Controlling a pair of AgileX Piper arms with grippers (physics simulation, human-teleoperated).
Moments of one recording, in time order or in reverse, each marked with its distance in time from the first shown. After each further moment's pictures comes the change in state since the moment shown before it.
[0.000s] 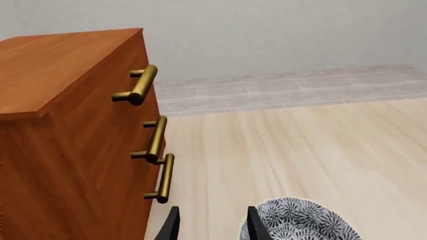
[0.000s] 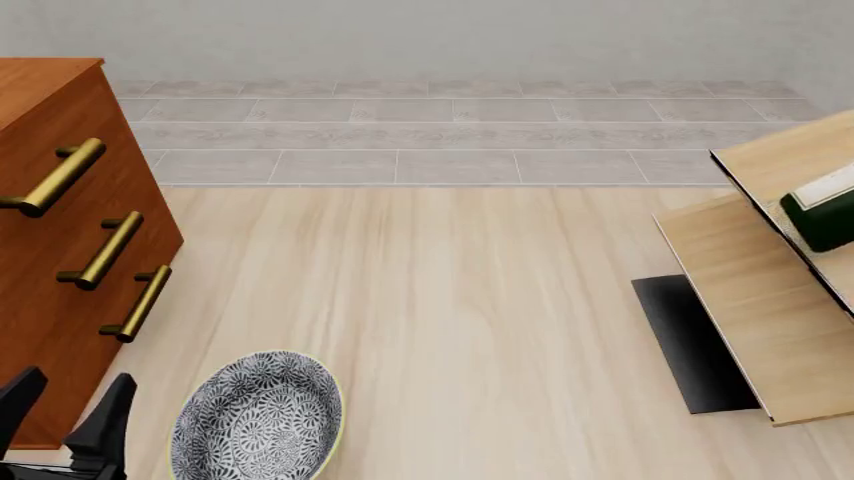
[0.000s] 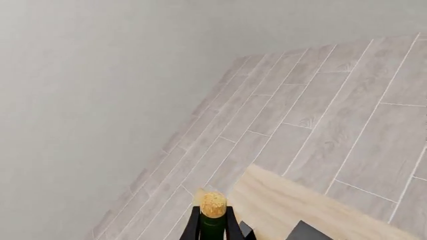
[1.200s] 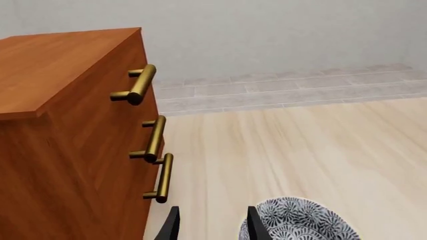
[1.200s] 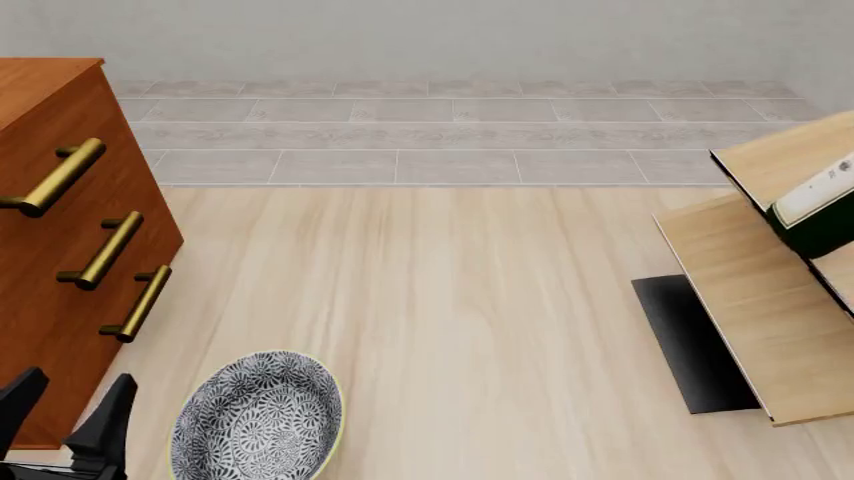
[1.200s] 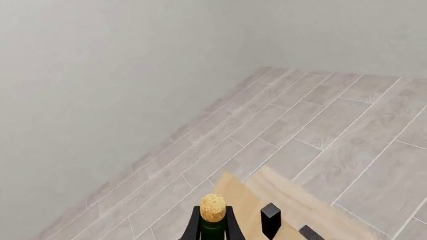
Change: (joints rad) left arm -0.005 0.000 0.000 0.002 -0.002; right arm 0.119 -0.182 0.056 0.047 0.043
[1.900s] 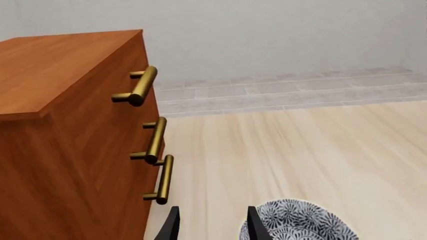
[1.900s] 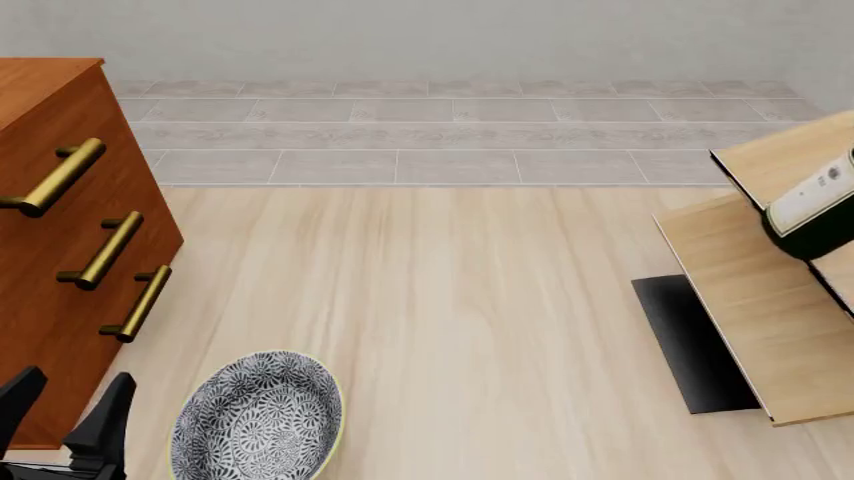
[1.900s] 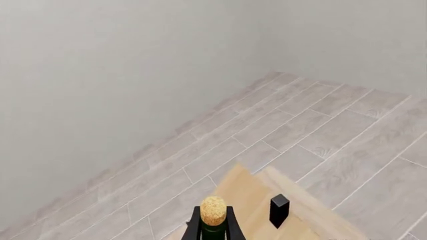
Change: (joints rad) left arm 0.003 0.000 0.000 -0.009 -0.004; right arm 0.067 -0.112 0.040 0.049 0.002
